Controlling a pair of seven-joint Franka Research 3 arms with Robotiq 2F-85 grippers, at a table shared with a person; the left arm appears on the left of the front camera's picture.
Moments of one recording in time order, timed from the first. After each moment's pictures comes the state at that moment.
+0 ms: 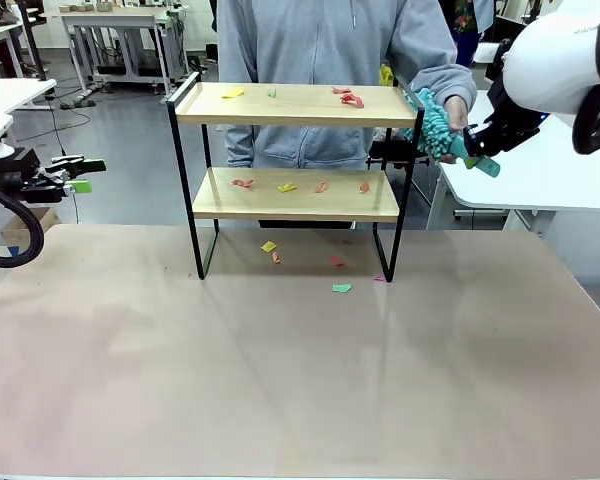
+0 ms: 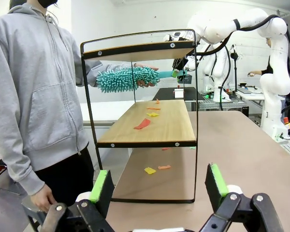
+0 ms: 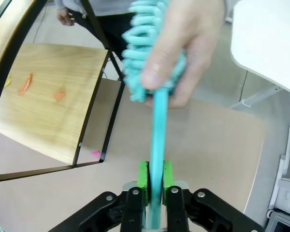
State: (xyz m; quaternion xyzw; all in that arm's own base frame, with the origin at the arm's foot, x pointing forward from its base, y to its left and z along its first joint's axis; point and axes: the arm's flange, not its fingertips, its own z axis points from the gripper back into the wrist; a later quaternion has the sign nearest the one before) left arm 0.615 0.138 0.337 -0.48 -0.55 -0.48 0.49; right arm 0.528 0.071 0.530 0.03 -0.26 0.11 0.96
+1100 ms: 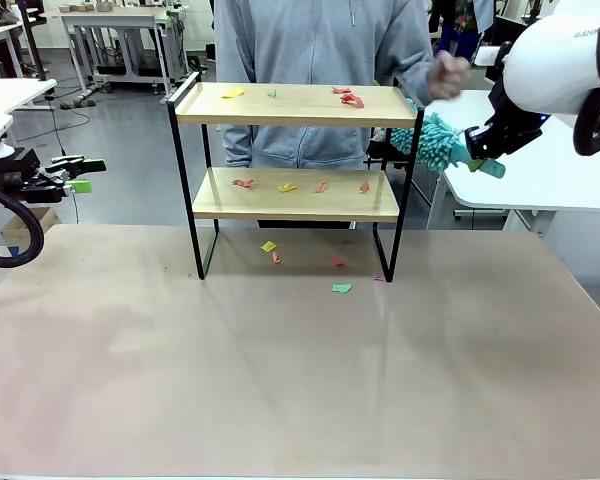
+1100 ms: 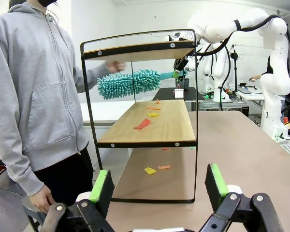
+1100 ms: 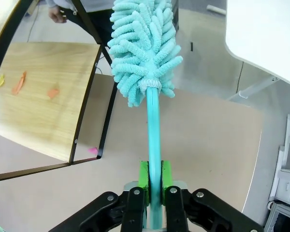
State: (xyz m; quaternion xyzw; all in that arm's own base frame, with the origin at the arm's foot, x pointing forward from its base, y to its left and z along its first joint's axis) left arm 0.615 0.138 0.337 -0.48 -0.55 -0.48 0.49; right arm 0.526 0.072 0.528 0.03 -0.24 0.10 0.97
